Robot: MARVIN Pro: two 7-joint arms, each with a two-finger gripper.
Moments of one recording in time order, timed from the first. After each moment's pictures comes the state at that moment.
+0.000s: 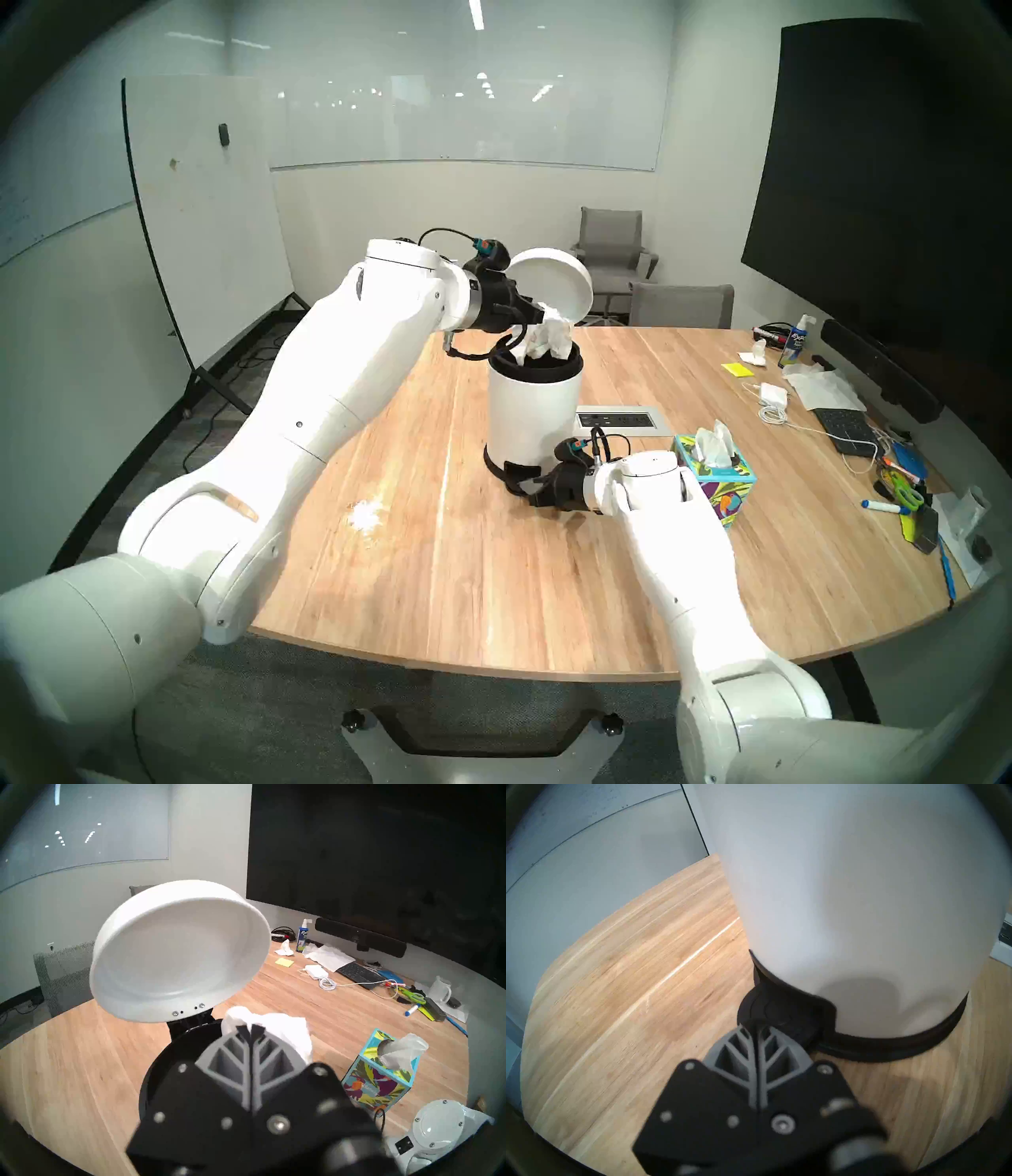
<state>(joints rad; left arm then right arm) 0.62 -1.50 -1.09 -1.23 -0.43 0.82 -0.32 -1.13 -1.40 1.50 -1.11 -0.08 0.54 0.87</state>
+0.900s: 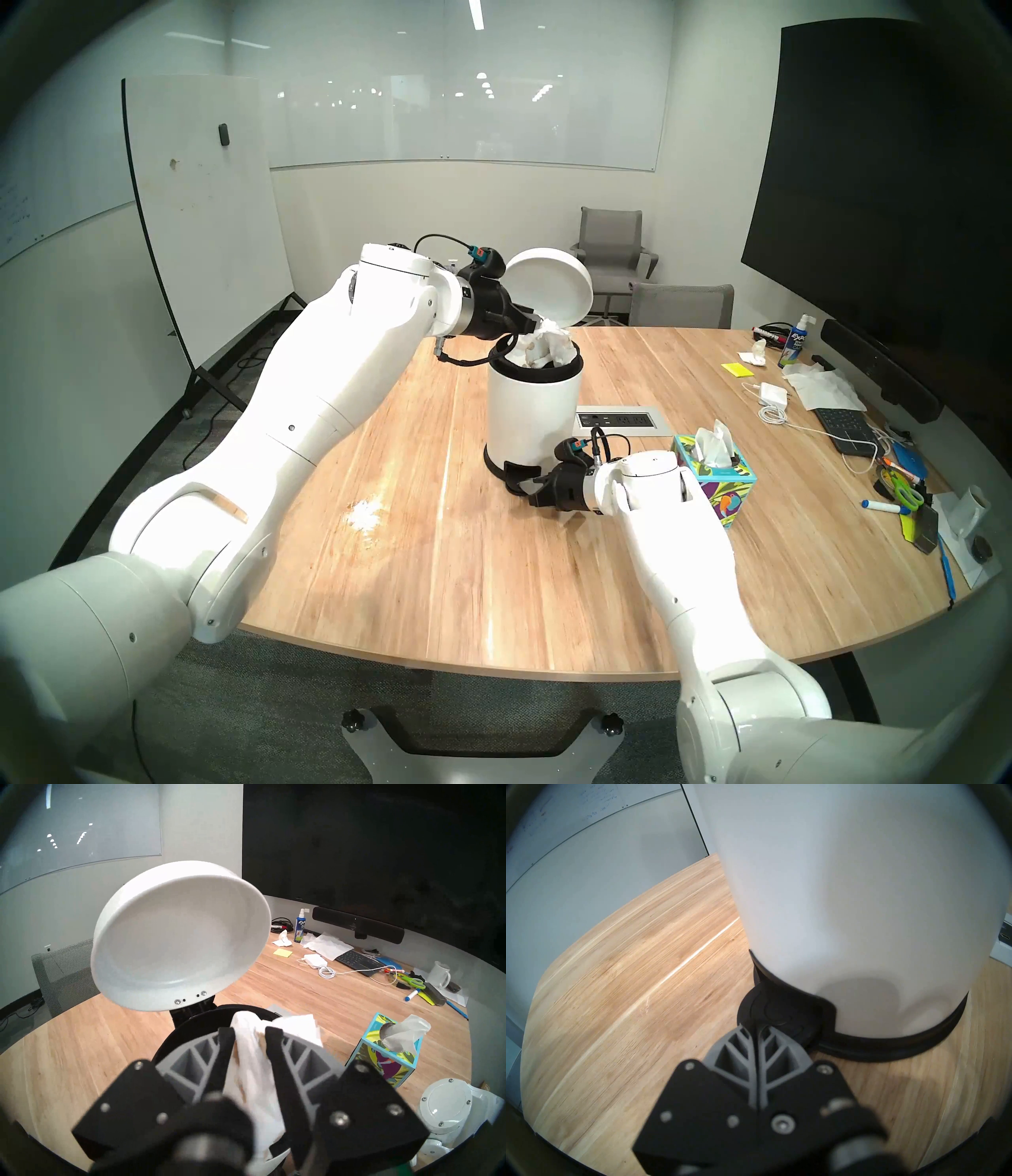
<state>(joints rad) 0.63 -1.45 -1.06 -1.24 -0.40 0.82 -0.38 -1.13 -1.40 1.50 -1.11 -0.08 0.54 0.87</state>
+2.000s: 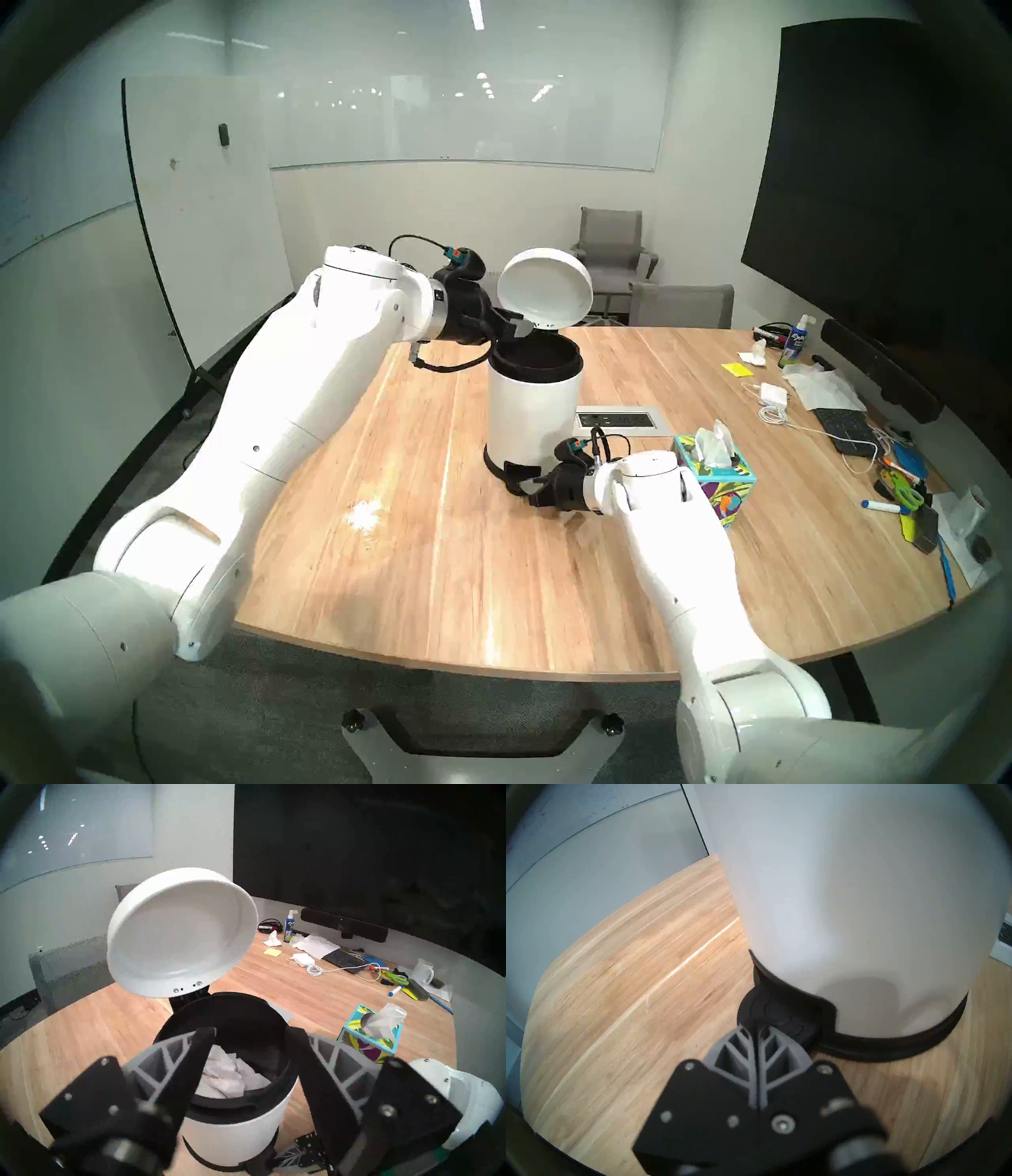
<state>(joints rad) 0.72 -1.36 -1.12 -1.44 -0.43 0.90 -0.46 -1.13 -1.40 1.50 -1.11 -0.08 0.54 0.87</state>
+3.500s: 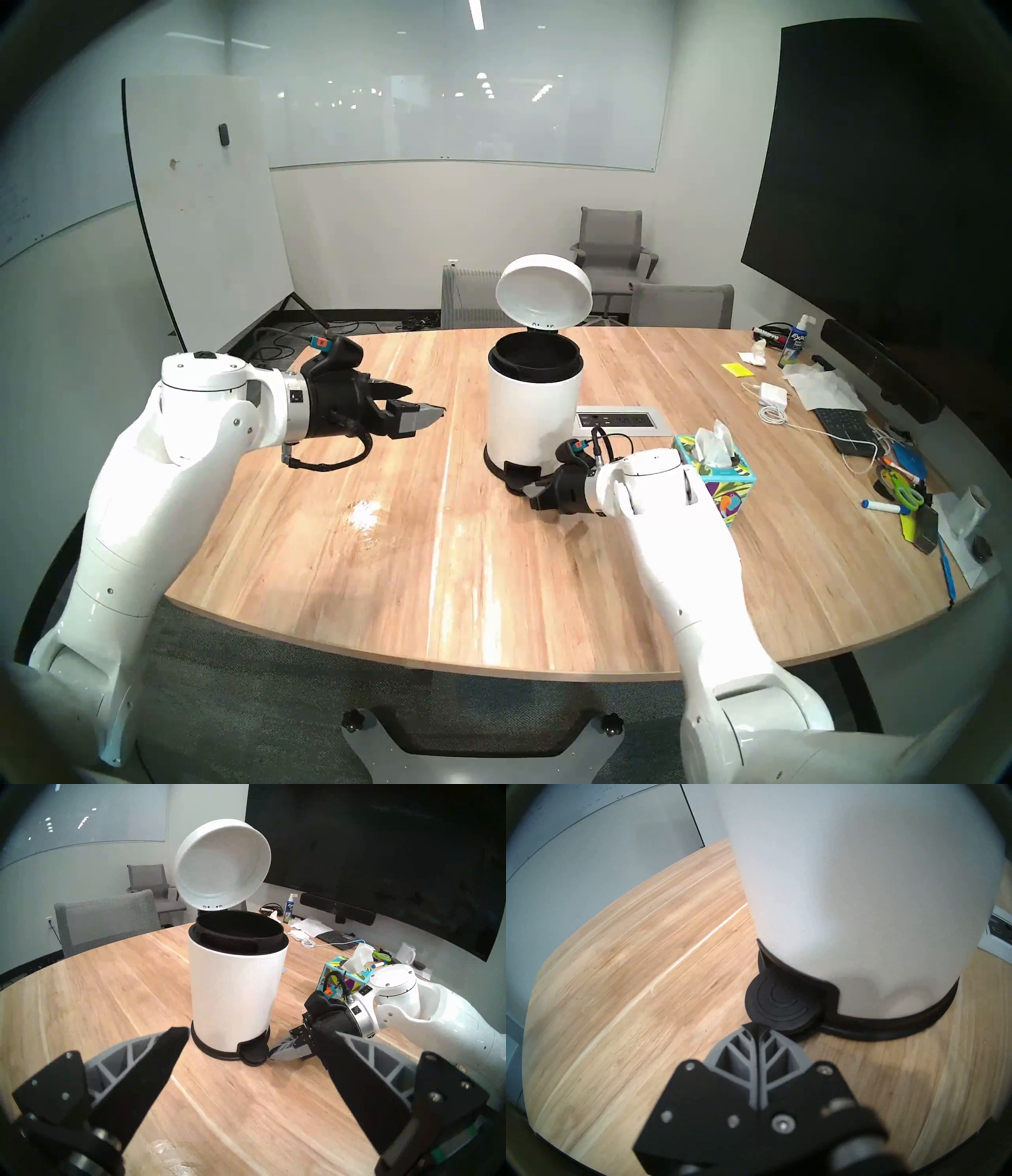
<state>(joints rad) 1.27 -1.02 -1.40 -1.92 -0.56 0.88 -0.53 -1.19 -1.39 1.50 -1.26 -0.11 0.65 0.87</state>
